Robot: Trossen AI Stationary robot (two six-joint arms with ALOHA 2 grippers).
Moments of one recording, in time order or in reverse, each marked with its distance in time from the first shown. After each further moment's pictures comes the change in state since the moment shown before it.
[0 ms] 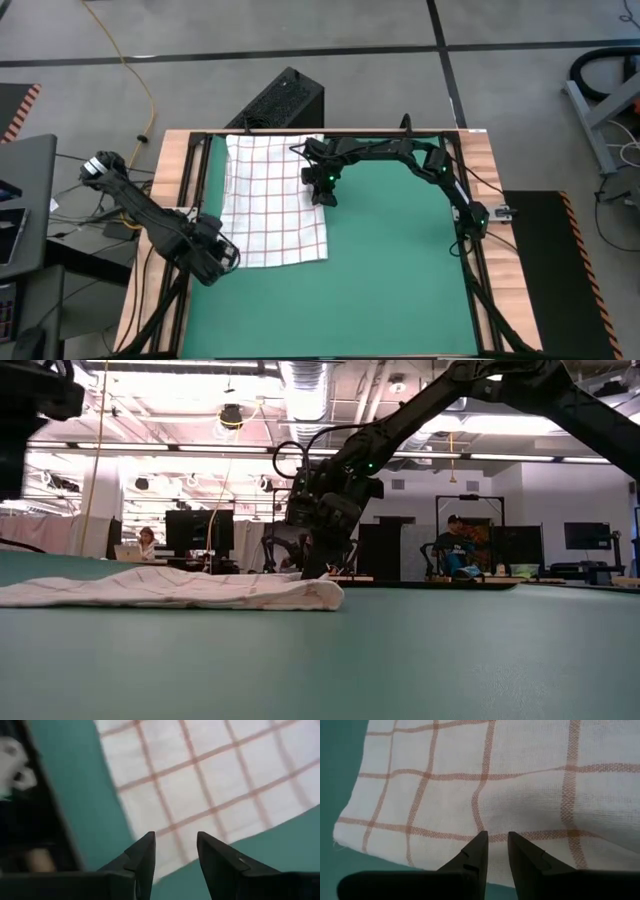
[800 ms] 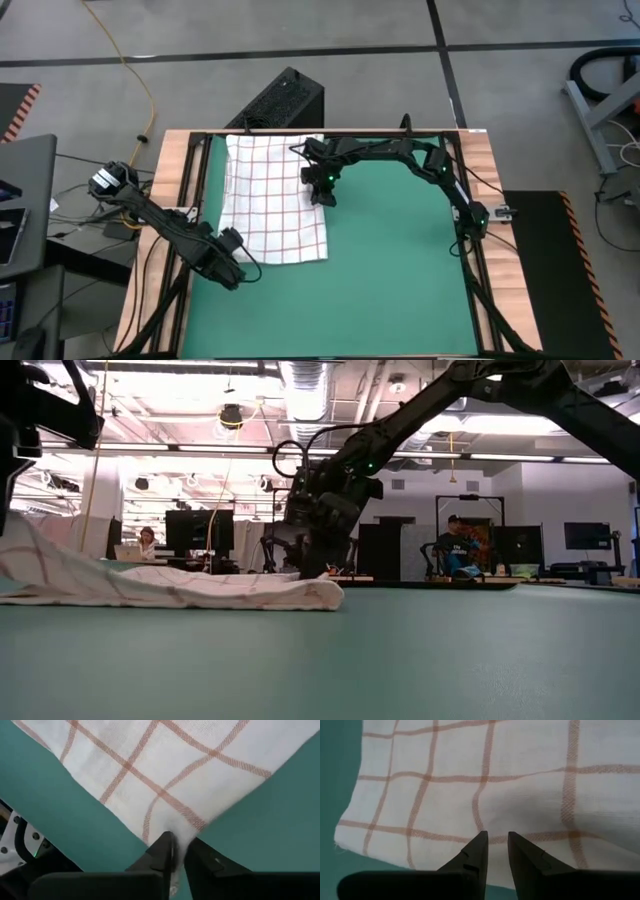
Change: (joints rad) left arm 0.086 0.234 0.040 0.057 0.141 0.642; right arm 0.000 0.000 0.000 0.008 0.000 0.016
